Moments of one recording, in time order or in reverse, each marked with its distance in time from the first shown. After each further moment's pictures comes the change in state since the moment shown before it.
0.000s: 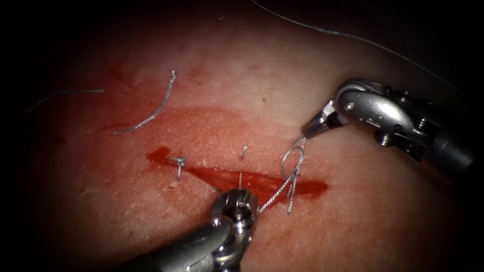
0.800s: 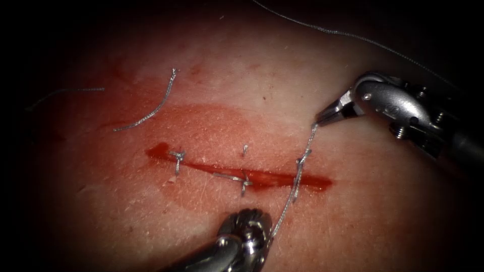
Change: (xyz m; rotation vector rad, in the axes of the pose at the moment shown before) right arm -0.001 -0.001 -0.002 -0.053 0.006 0.061; left arm -0.001 -0.001 -0.002 -0.045 0.001 -0.058
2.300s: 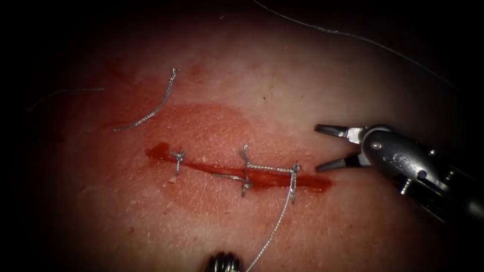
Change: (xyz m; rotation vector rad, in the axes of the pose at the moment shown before) right arm 0.006 -0.009 0.001 -0.602 0.232 0.562; left arm 0.006 -0.002 0.005 0.157 0.229 -0.059
